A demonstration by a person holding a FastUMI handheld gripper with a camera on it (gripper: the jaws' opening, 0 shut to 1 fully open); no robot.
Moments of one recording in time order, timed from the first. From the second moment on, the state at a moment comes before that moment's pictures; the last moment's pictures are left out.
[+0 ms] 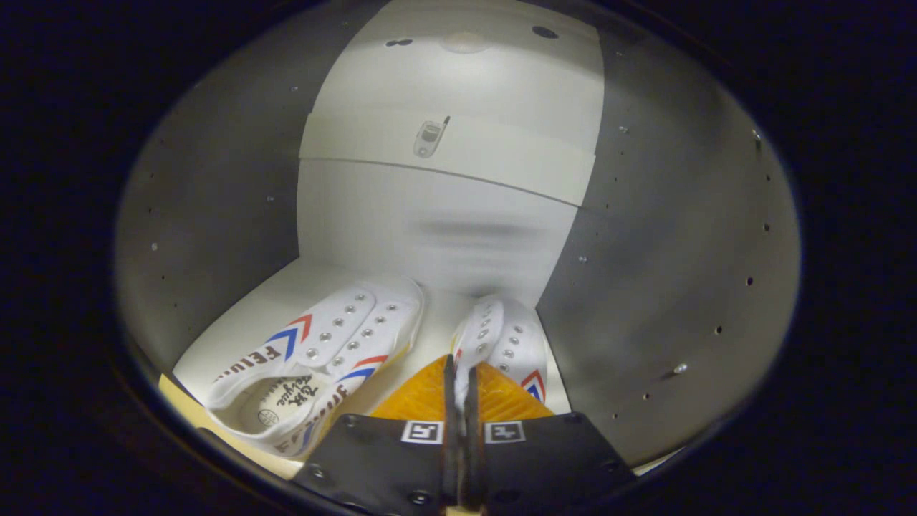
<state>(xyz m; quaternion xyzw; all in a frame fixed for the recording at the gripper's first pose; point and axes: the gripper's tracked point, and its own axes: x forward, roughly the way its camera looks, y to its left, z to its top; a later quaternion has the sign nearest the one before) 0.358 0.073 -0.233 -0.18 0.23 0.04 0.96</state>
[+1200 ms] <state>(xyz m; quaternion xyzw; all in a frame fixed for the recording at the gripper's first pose) 0.156 0.126 -0.075 -0.05 0.05 0.00 1.00</state>
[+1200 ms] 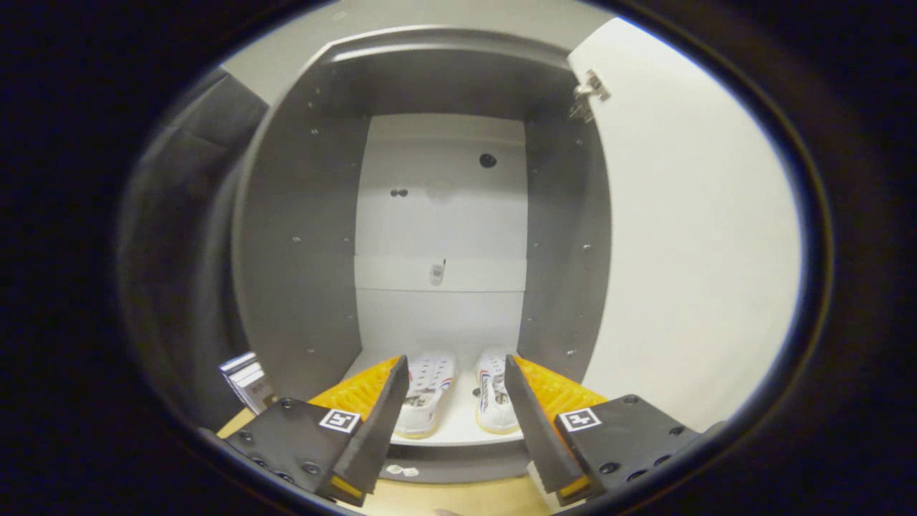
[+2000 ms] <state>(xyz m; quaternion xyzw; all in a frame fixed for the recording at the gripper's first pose) -0.112 0.016 -0.006 0.03 0.05 -0.05 1.00</state>
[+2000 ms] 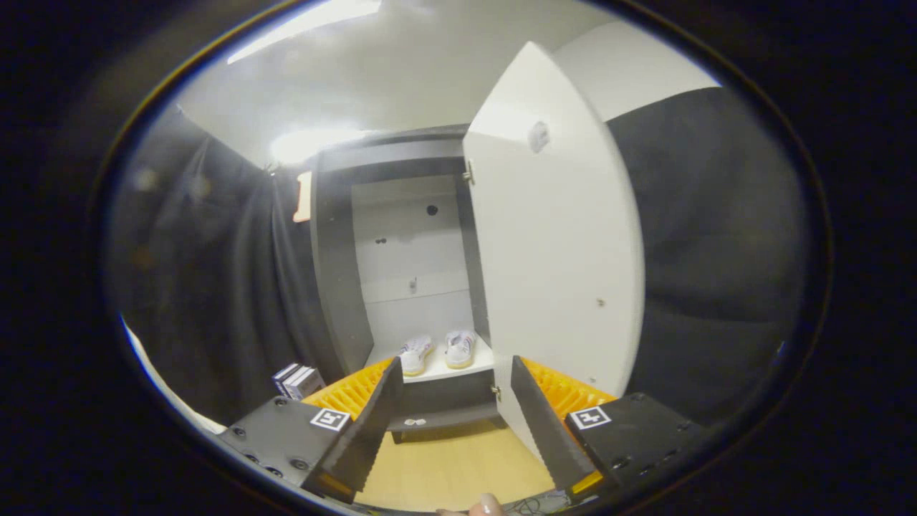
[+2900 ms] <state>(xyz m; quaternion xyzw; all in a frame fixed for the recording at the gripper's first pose) 0.006 -0.228 0.008 -0.06 0.08 -0.01 0.99</state>
